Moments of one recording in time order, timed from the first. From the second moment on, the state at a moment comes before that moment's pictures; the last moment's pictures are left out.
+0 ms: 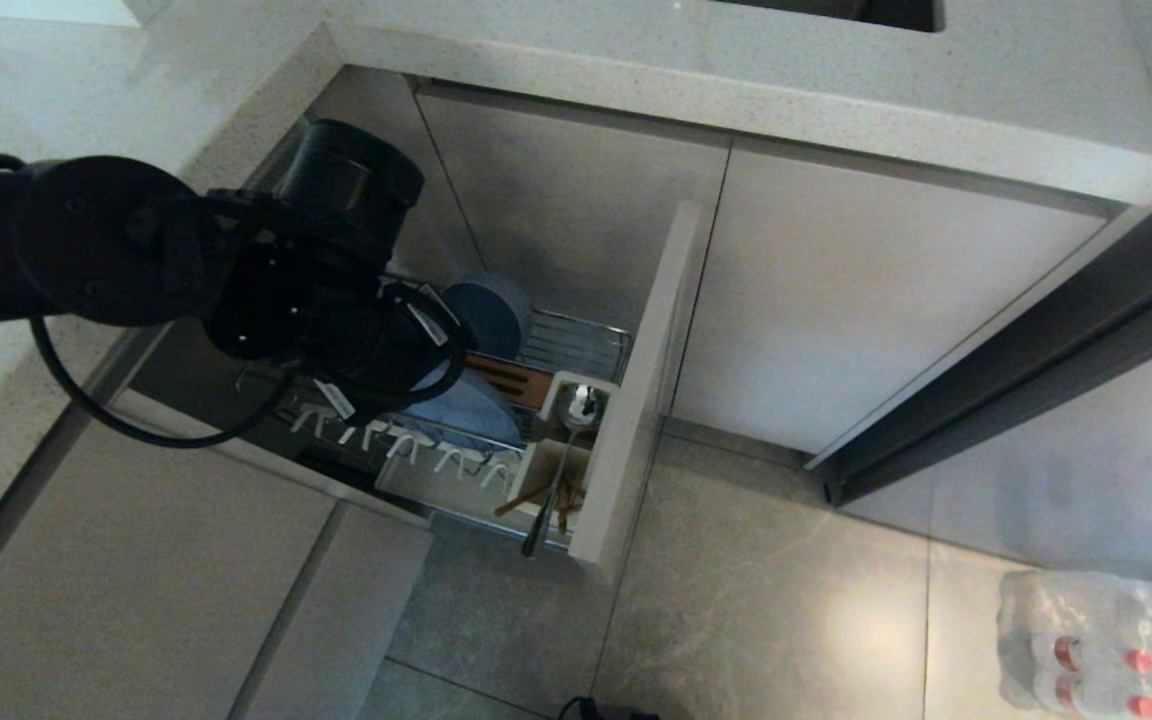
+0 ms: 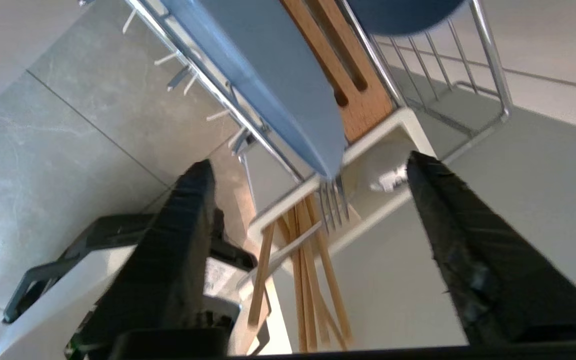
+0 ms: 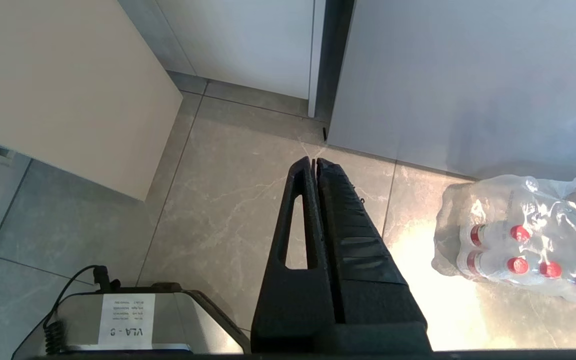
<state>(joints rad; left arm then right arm) -0.52 1.76 -1.56 0.50 0.37 -0.97 0.00 0.00 0.00 0.00 -0.01 0.03</state>
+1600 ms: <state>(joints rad) -0.45 1.89 -1.60 0.40 0.43 -0.94 0.00 0.00 0.00 0.00 -0.01 0.03</state>
